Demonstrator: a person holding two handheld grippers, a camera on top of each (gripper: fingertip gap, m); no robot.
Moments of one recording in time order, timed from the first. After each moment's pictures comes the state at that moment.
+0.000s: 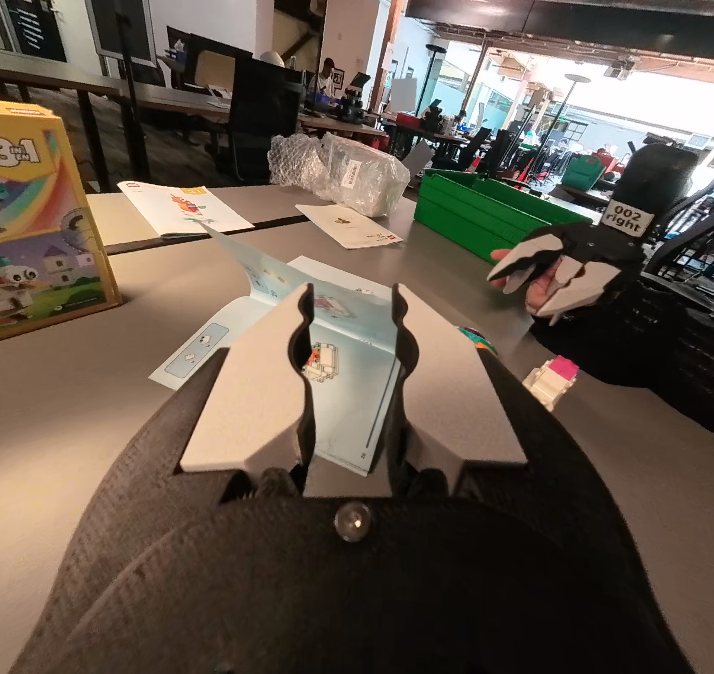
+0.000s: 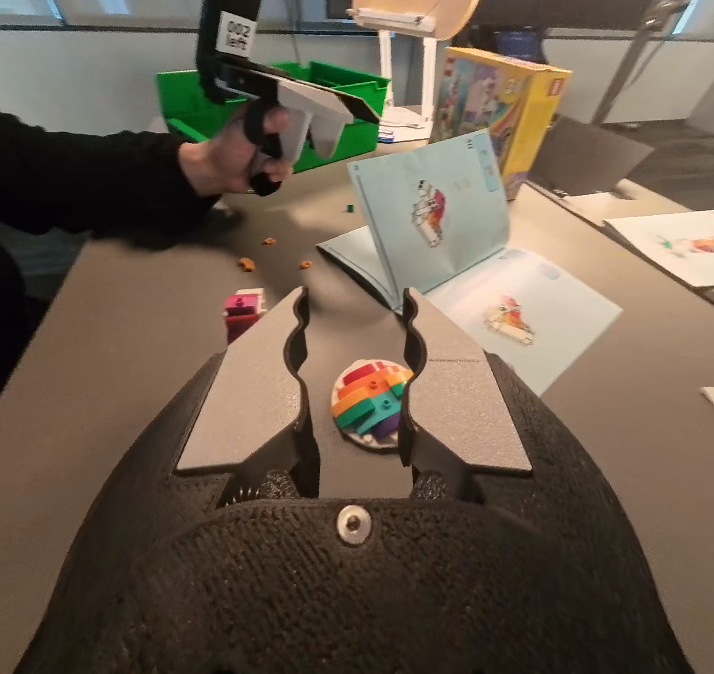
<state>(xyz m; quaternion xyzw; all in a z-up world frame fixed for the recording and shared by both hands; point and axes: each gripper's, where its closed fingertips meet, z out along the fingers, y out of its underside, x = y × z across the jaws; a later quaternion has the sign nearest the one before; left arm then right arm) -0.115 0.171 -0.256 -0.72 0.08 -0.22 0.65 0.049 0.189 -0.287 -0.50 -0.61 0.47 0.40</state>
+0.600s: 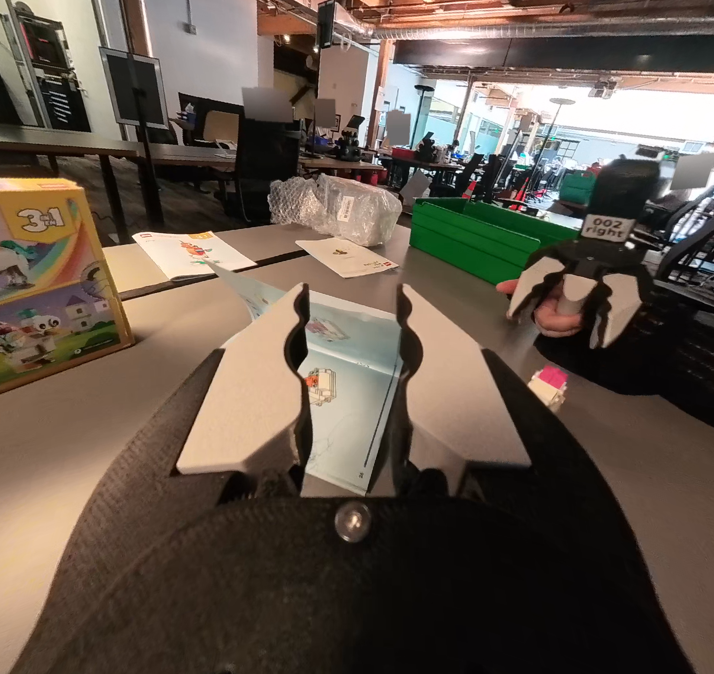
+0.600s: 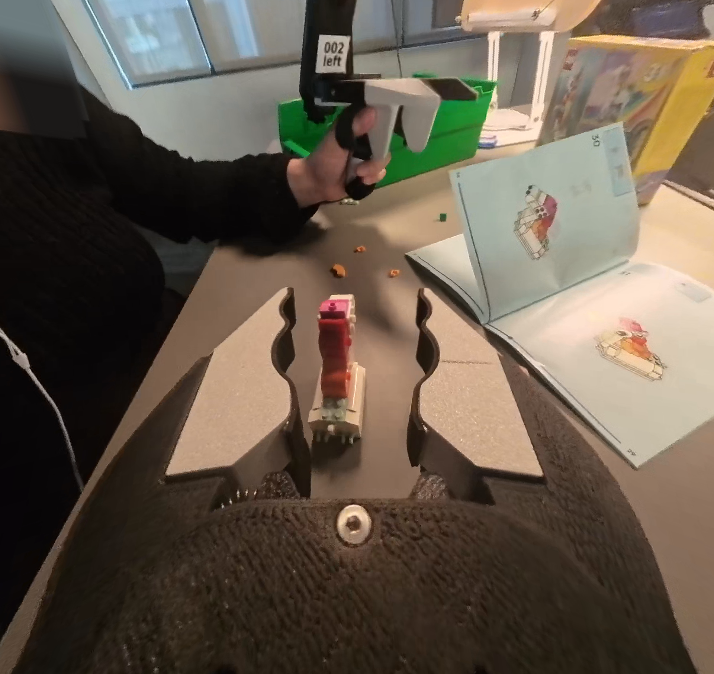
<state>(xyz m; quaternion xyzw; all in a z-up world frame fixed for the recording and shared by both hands) -0.111 0.161 -0.234 -0.69 0.10 -0.20 0.69 0.061 0.145 -0.280 -0.45 -0.63 0.55 0.31</state>
